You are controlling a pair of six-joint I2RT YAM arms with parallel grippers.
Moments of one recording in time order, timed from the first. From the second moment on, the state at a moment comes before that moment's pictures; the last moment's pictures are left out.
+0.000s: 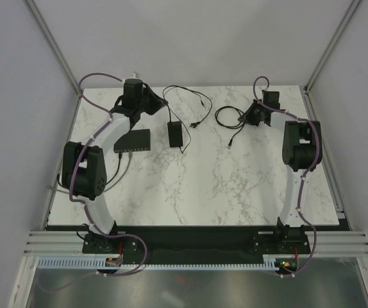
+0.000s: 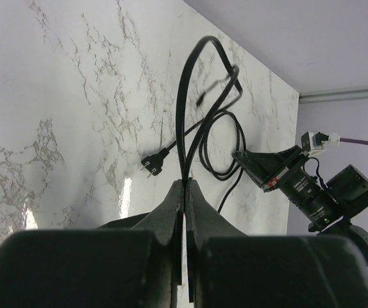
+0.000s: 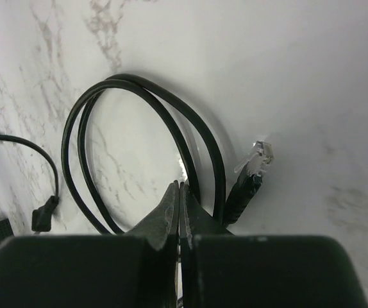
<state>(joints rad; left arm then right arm) -0.26 1.83 1.44 -0.07 0.17 -0.87 0.01 2.28 1.59 -0.08 -0.36 0.60</state>
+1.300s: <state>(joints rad) -0.32 2.25 1.86 -0.30 0.30 -0.71 -0.12 2.12 1.31 0.26 -0.50 0.67</state>
